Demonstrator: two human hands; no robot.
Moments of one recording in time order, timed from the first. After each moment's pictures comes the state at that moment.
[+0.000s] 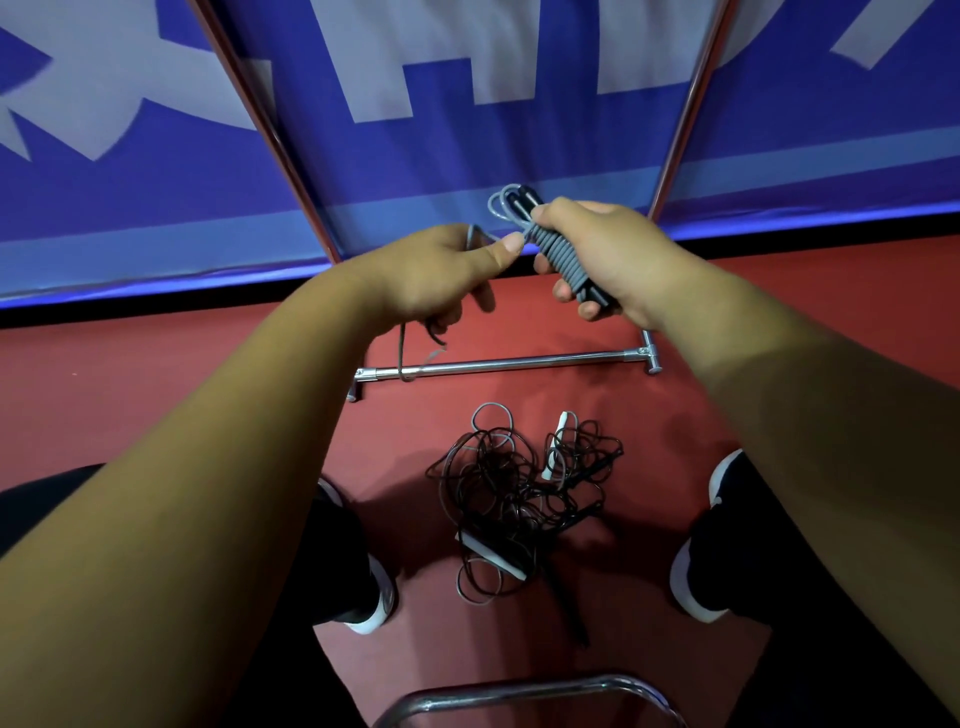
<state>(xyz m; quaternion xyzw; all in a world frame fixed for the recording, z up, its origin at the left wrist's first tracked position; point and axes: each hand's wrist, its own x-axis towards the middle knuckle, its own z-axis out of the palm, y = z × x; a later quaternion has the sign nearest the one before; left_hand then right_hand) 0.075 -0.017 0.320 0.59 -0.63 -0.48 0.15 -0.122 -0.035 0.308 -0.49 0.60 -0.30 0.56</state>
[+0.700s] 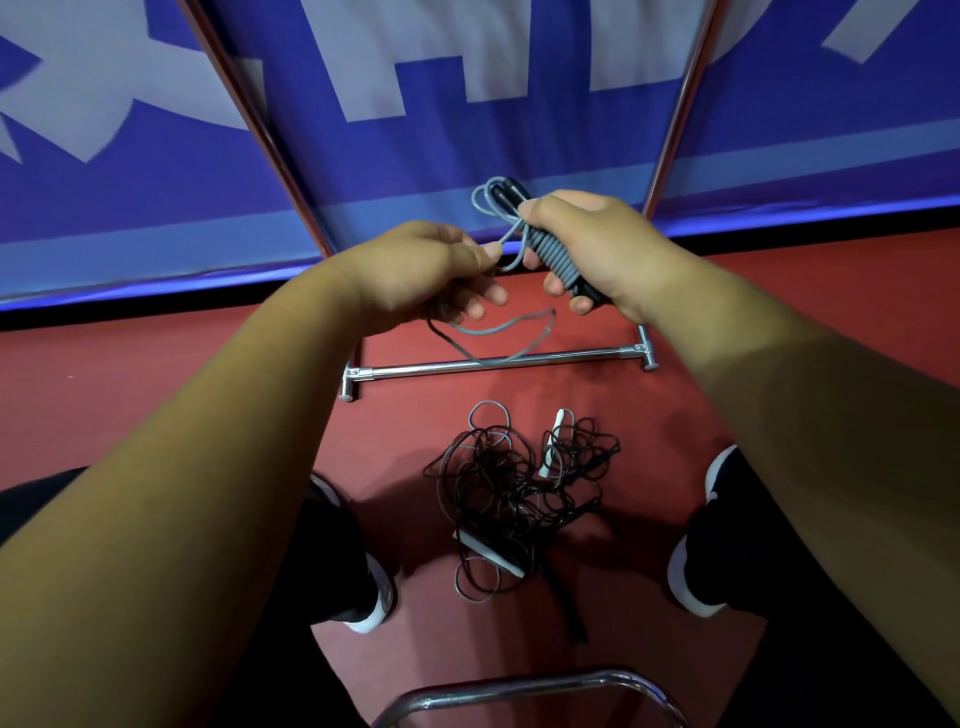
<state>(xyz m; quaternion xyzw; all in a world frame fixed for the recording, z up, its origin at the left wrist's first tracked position) 0.081 -0.021 0.313 0.56 -0.54 -0.60 0.21 -0.124 -0.036 0.308 -0.54 0.57 -0.30 0.55</state>
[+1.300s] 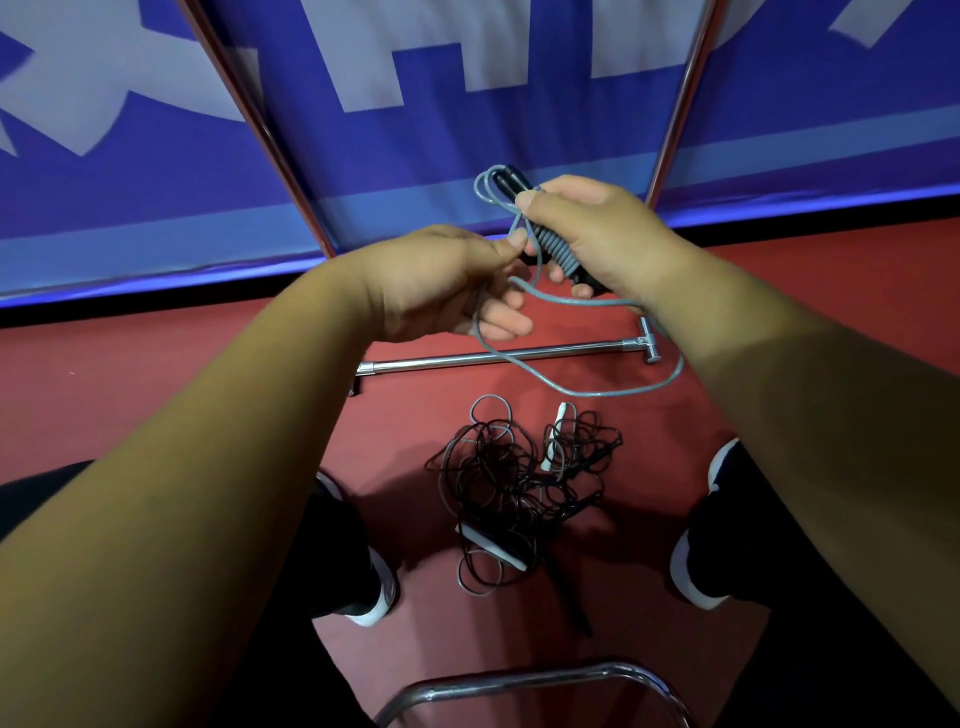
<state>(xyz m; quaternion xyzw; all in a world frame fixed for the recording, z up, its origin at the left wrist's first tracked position) 0.063 -0.009 0.317 0.49 -0.48 -0.70 0.19 -0.127 -0.037 0.299 -0.55 0.54 -0.34 0.55</state>
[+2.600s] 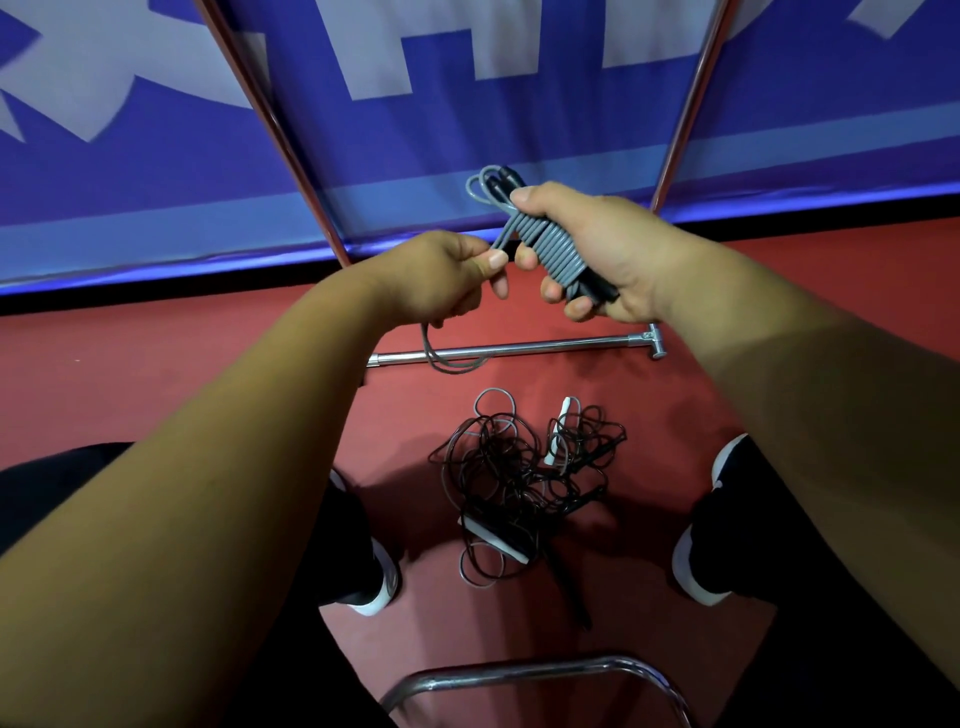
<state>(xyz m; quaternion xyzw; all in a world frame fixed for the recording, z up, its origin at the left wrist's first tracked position) 0.083 -0.021 0.282 0.58 -0.67 -0.45 0.13 -0.118 -0.026 0.309 -0.45 0.55 -0.25 0.66</state>
